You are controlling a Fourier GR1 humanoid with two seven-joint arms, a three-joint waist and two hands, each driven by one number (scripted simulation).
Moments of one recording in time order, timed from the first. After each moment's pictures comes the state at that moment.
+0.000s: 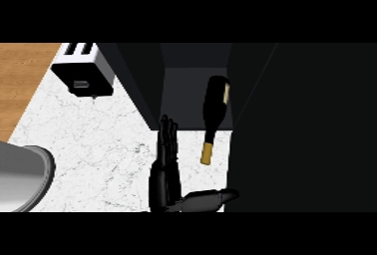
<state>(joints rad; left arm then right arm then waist) -0.22 0.06 -0.82 -1.47 0.61 0.92 -0.67 -0.05 -0.13 0.00 -2.41 -0.26 0.15 0.56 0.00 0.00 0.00</state>
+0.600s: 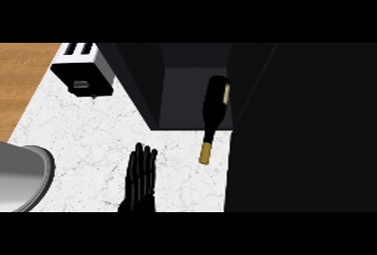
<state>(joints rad) 0.00 0.24 -0.91 -1.80 0.50 0.92 -0.62 -0.04 -0.14 0.03 -2.40 -0.27 0.19 0.59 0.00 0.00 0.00</state>
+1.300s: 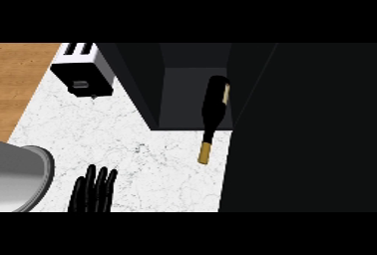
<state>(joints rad) 0.21 0.52 -0.84 -2.06 0.54 0.75 -0.65 0.03 -0.13 0.14 -2.40 -0.31 0.28 0.63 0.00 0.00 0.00</state>
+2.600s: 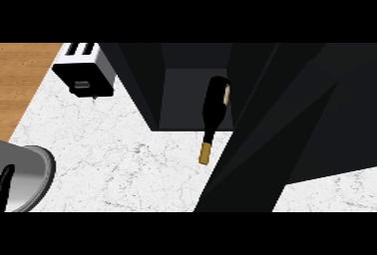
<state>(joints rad) 0.53 0.81 -0.30 -2.17 0.85 0.37 -0.71 0.04 -0.01 0.76 -2.41 -0.16 0.09 0.74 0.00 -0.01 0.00</state>
